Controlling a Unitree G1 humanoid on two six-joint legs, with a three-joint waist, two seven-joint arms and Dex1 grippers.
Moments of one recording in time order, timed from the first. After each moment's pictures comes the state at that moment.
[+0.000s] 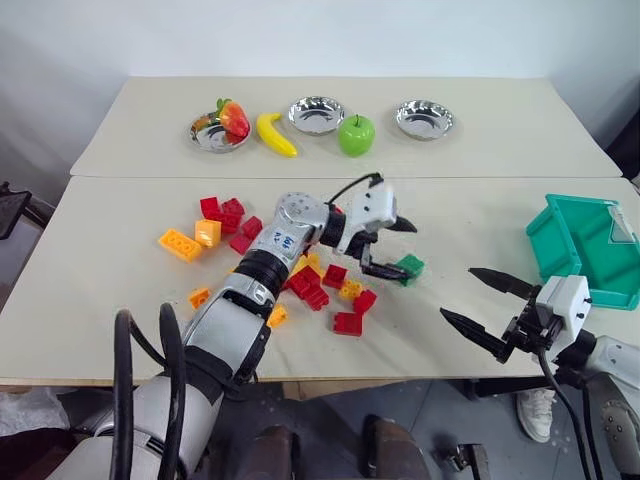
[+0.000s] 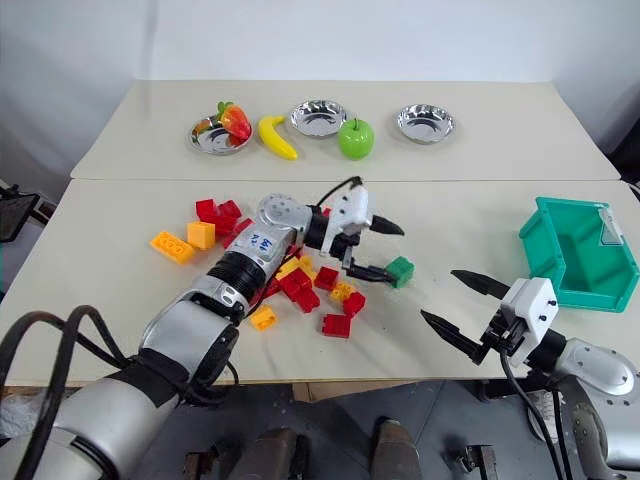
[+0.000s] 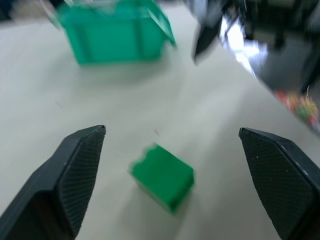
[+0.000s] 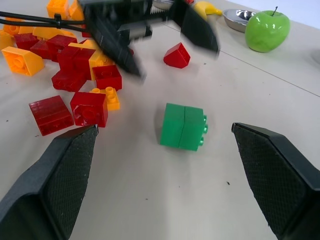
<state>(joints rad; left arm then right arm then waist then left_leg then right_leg) -1.18 0.08 -0.18 1.00 -0.10 -0.18 -1.21 0.14 -0.66 -0.33 -0.31 0.54 0.11 0.95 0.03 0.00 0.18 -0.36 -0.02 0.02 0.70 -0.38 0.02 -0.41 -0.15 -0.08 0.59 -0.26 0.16</state>
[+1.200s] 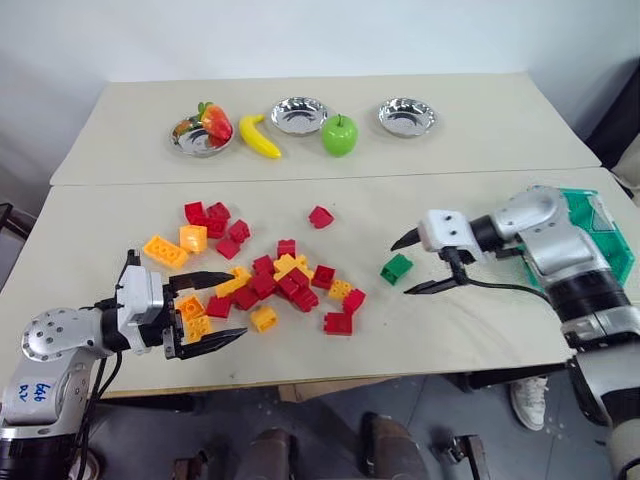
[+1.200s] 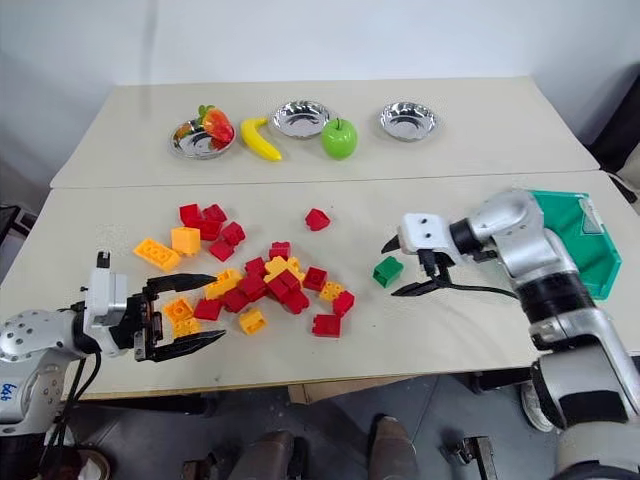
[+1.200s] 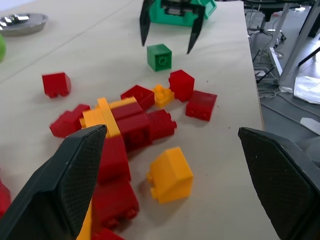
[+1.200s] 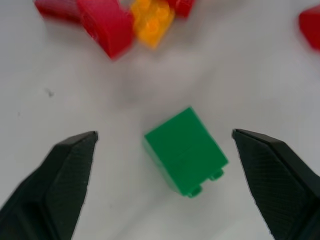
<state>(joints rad) 0.00 0.71 0.30 -0.24 -0.53 0.16 -1.18 -0.97 -0.71 0.39 0.61 -0.02 -0.14 1.52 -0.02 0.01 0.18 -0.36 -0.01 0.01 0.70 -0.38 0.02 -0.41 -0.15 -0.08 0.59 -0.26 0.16</state>
